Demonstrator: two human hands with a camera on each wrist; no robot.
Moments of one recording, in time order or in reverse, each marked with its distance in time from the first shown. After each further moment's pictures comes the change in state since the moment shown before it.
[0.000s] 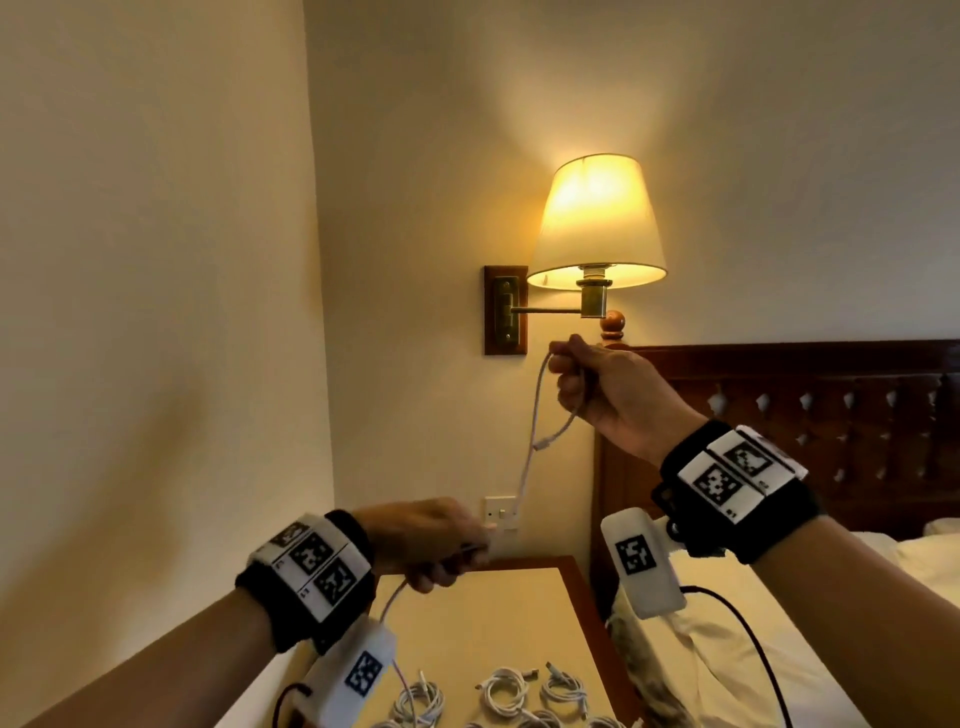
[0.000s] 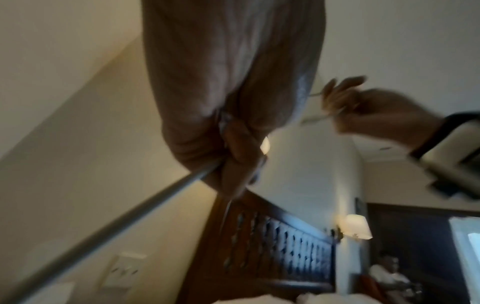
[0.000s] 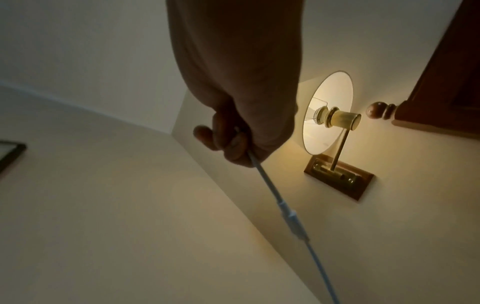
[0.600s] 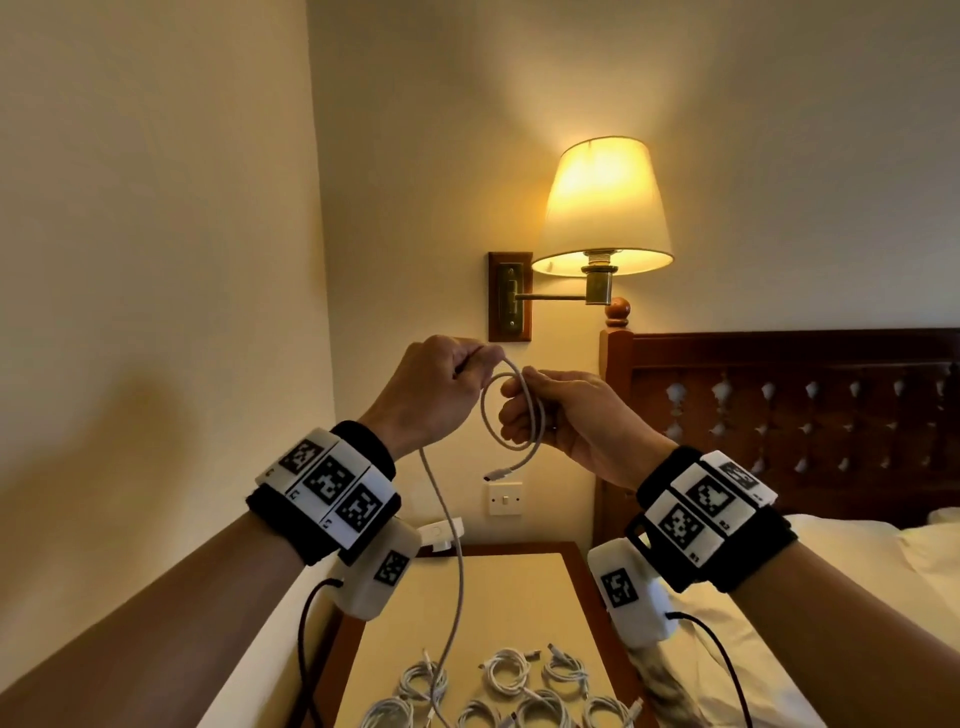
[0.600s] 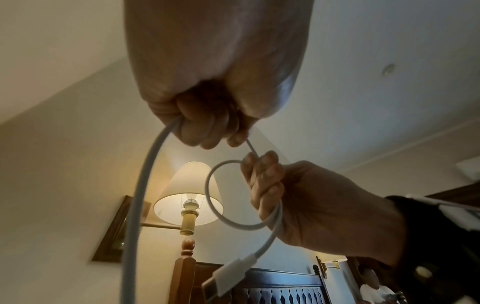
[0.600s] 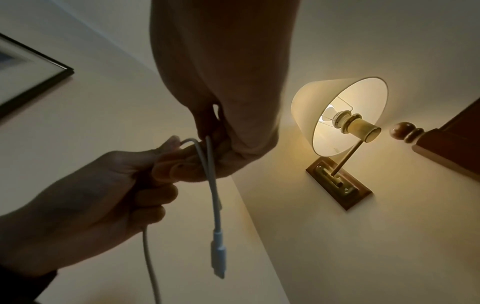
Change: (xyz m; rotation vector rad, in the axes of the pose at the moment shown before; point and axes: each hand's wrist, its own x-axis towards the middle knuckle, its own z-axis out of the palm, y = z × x) left_hand -0.015 0.069 -0.024 0.368 0.911 0.689; right_hand -0.017 0.031 0.023 -0.216 -0.181 0.042
